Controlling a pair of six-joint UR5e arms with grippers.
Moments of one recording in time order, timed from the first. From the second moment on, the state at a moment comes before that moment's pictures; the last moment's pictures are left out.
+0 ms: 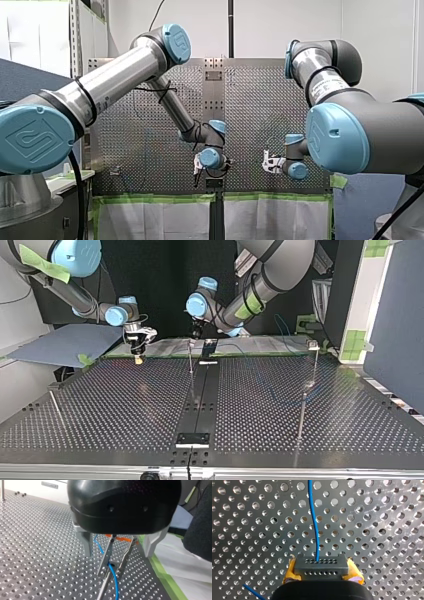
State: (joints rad) left arm -0.66 -2.49 -1.46 -2.61 -1.88 -1.65; right arm 1.79 -0.55 1.51 -0.91 1.35 1.61
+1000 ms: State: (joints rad) left arm -0.68 -2.45 -1.50 -2.62 -1.90 -1.64; right arm 1.79 -0.55 1.51 -0.90 1.35 1.61
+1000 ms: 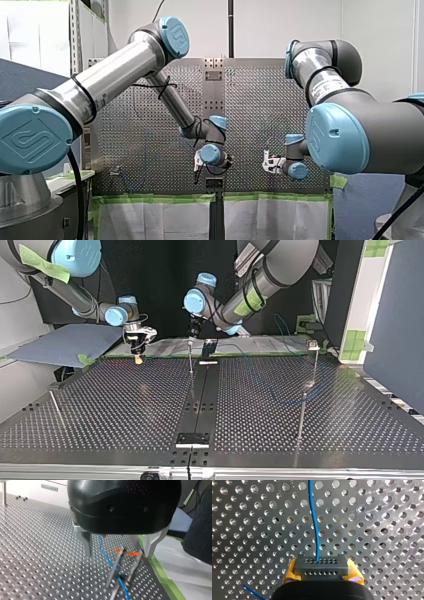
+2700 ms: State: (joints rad) left arm -0.70 -2.03 -1.92 -2.54 -2.04 -1.92; right arm 1.79 -0.55 1.51 -0.88 1.33 1.62
